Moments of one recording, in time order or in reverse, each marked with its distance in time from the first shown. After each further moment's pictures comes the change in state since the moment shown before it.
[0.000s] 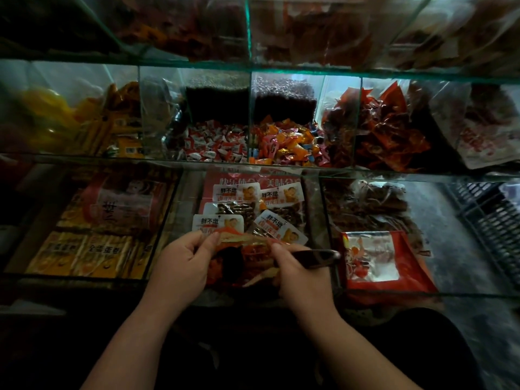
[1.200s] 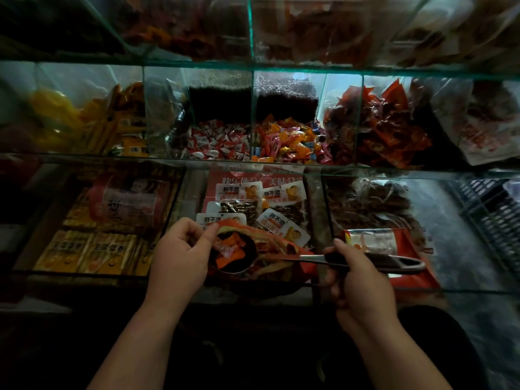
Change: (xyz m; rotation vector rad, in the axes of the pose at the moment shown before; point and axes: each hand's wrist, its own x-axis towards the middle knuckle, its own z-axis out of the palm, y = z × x) left_hand -0.003 0.006 -0.002 0.016 0.188 -0.113; right_hand -0.006 -0.006 -0.056 0.422 0.174 0.228
